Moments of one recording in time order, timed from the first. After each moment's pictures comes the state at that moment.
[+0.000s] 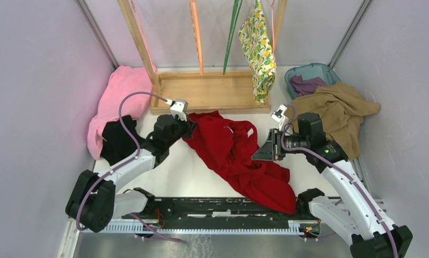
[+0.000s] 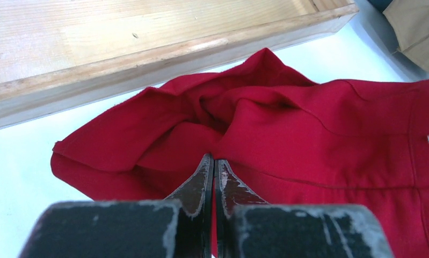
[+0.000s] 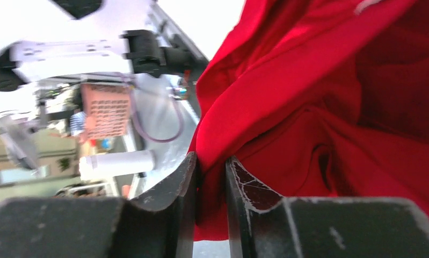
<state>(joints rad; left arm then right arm) -0.46 1.18 0.53 0.32 0.06 -0.23 0.34 0.83 0.77 -0.55 -0.94 0.57</state>
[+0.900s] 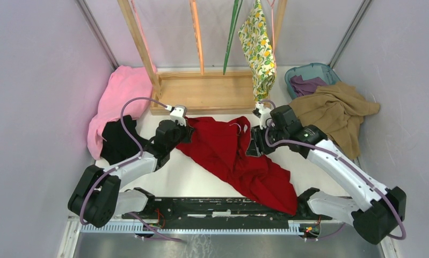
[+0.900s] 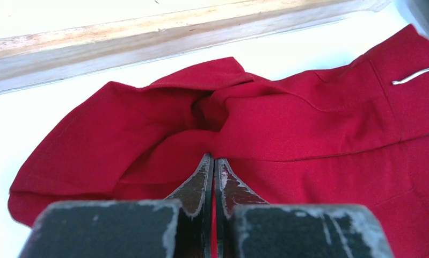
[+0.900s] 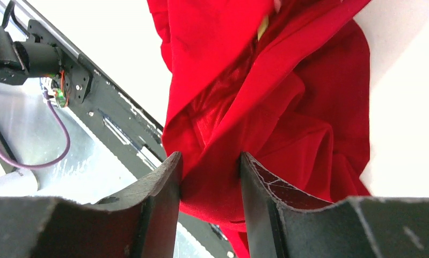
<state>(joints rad) -0.46 1.23 0.45 0.41 0.00 -0.23 0.57 1.06 0.95 -0.75 -0.39 0.29</state>
